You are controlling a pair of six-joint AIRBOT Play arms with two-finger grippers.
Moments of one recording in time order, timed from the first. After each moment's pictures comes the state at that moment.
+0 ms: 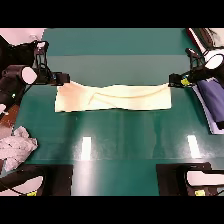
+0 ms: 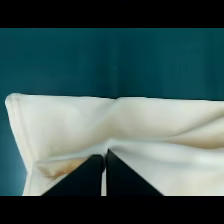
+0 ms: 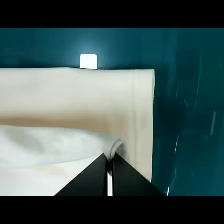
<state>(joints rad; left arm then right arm) -0.16 -1.28 1.17 1.51 -0.76 -1.68 -0.10 -1.50 1.36 -1.23 1.11 1.46</state>
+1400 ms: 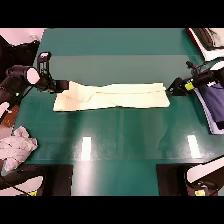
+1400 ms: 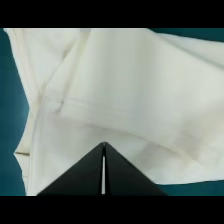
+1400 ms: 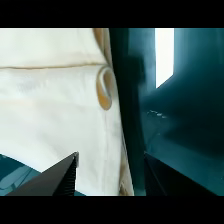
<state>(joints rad) -0.16 -1.30 1.17 1.54 -0.95 -1.80 -0.31 -1.82 1.52 -0.95 1.43 1.30</state>
